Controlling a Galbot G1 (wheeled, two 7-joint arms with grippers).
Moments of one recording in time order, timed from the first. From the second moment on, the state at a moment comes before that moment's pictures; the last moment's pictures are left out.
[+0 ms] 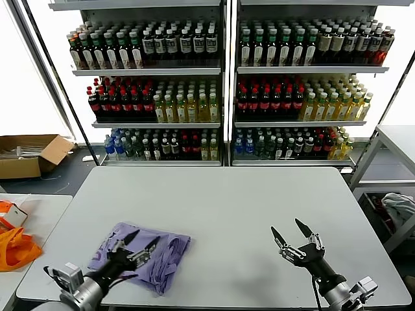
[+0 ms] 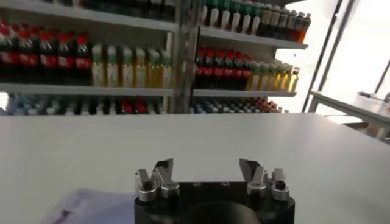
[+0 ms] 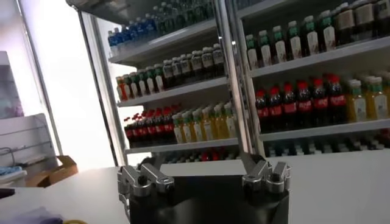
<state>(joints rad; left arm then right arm) 1.63 -0.87 -0.62 -2.18 -0.73 0.32 0.05 -1.63 1.10 0.65 2.10 0.65 -0.02 -0.28</state>
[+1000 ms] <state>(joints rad) 1.53 -0.87 -0.64 -1.88 -0.74 0.40 0.01 -1.69 1.14 0.64 2.12 0.61 0.00 -0.29</state>
